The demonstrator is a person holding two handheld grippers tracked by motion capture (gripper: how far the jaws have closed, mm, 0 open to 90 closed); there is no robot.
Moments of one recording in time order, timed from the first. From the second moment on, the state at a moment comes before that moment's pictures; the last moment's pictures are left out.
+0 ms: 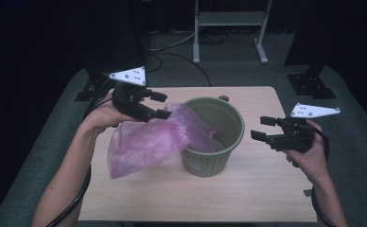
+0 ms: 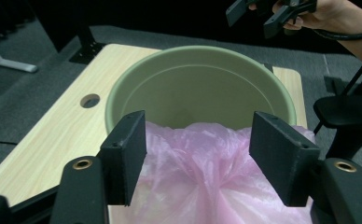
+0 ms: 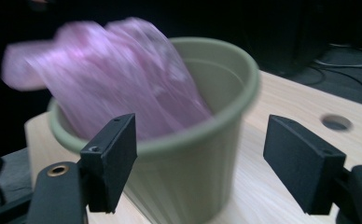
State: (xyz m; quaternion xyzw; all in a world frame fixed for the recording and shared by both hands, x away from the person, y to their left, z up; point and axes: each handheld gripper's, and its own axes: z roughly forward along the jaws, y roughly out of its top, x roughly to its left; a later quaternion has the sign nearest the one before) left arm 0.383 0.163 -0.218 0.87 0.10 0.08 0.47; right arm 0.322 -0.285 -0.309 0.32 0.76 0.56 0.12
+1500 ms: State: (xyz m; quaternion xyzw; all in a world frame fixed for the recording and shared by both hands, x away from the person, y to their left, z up) left arm 0.347 0.280 -0.281 0.83 0.20 0.09 0.51; right arm 0.386 -0.064 -0.254 0.14 0.92 0.36 0.07
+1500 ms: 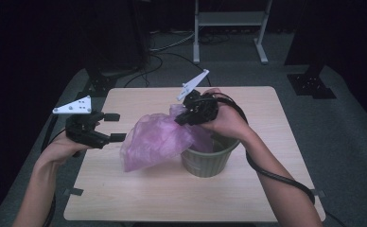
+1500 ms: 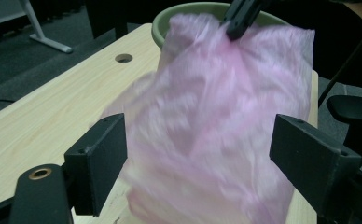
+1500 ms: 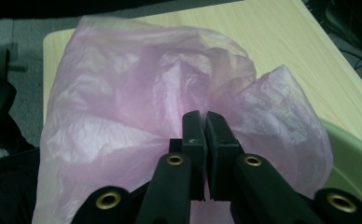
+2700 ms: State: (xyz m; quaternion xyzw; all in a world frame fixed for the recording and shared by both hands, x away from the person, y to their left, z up) left arm 0.361 0.209 -0.288 0.85 0.14 0.04 0.50; right arm 0.364 -0.194 -0.262 0.23 0.85 0.47 0.10
